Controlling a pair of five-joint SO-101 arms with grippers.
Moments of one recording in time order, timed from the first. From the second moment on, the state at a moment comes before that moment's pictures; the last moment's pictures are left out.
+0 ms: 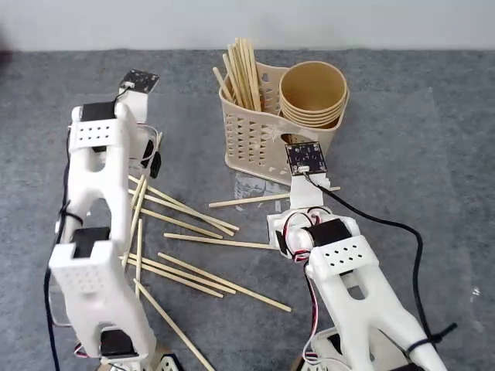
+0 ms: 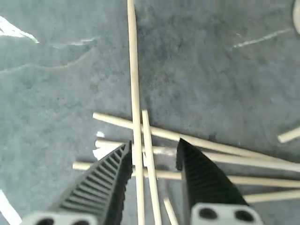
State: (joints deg) left arm -9.2 30.4 -19.2 84.8 -10.8; right arm -21.0 -32.9 55.9 49.0 -11.6
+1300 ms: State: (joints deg) left arm -9.1 38.5 -38.2 98.9 -13.8; right arm -21.0 -32.9 55.9 49.0 -11.6
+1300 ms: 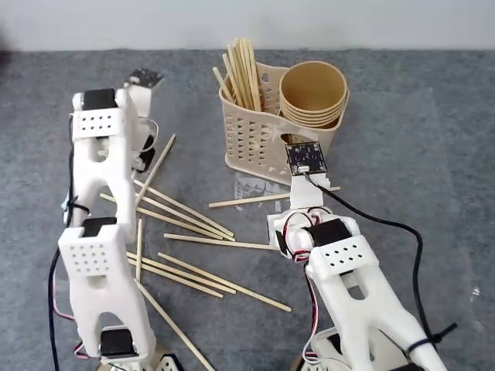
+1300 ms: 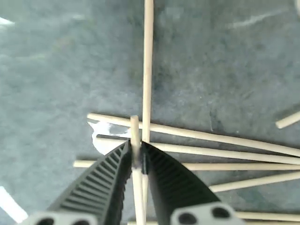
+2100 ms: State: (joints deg) left arm -2.5 -2.8 -38.2 87.9 8.7; right arm -21.0 -32.9 55.9 49.0 -11.6
